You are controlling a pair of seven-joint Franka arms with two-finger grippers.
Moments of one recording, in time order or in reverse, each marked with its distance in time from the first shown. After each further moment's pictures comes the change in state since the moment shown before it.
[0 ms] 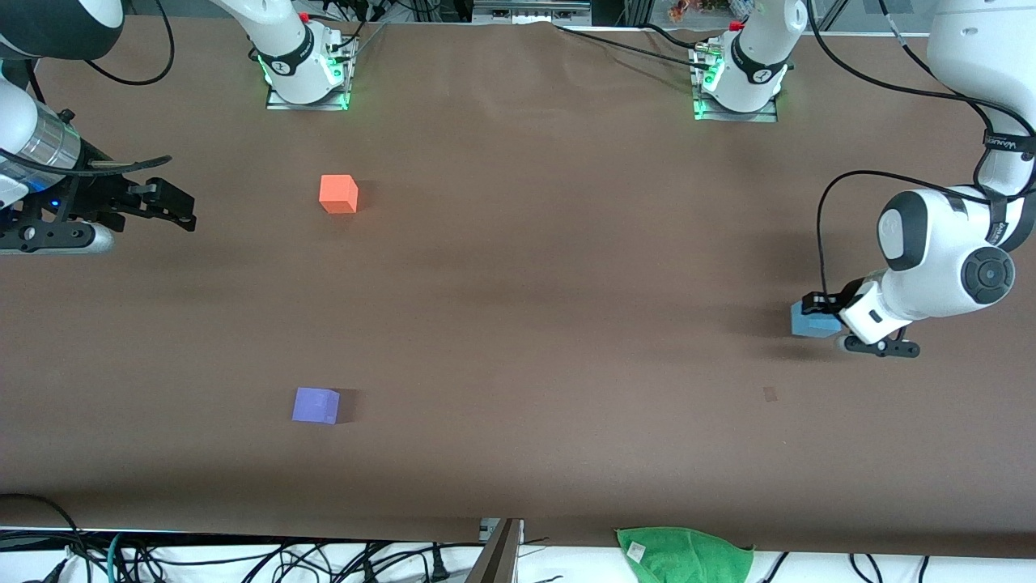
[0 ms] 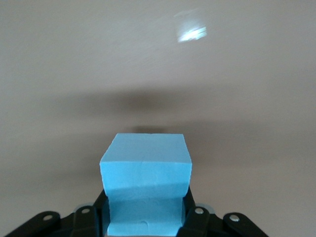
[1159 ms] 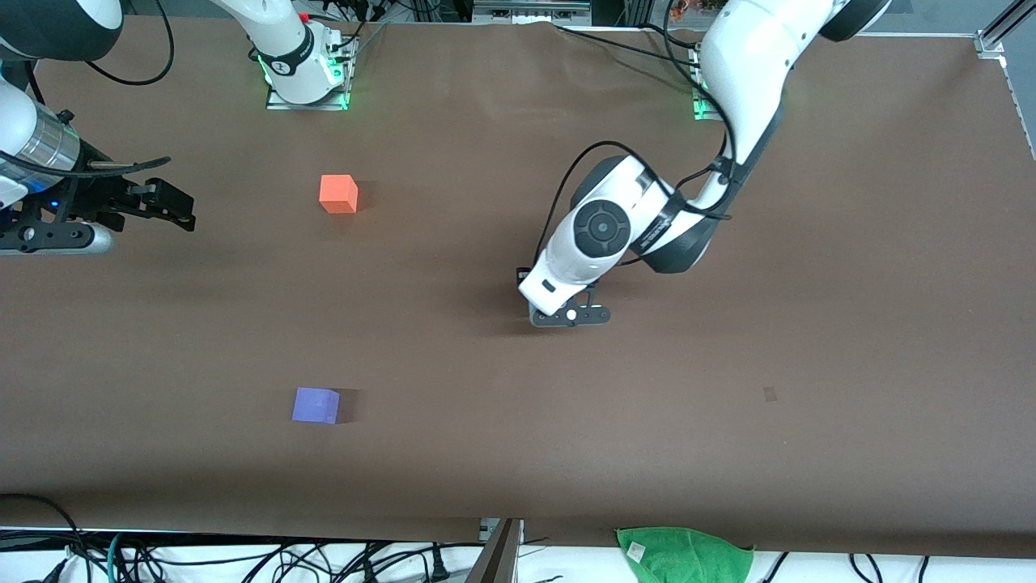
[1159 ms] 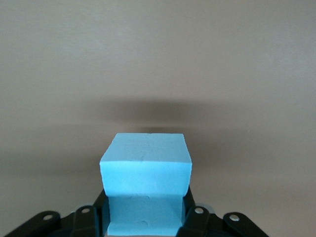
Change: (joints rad) left arm -0.577 0.324 -0.195 0.495 0.000 -0.038 -0.866; right arm -0.002 0.001 -0.001 -0.001 0.000 -0.003 0.000
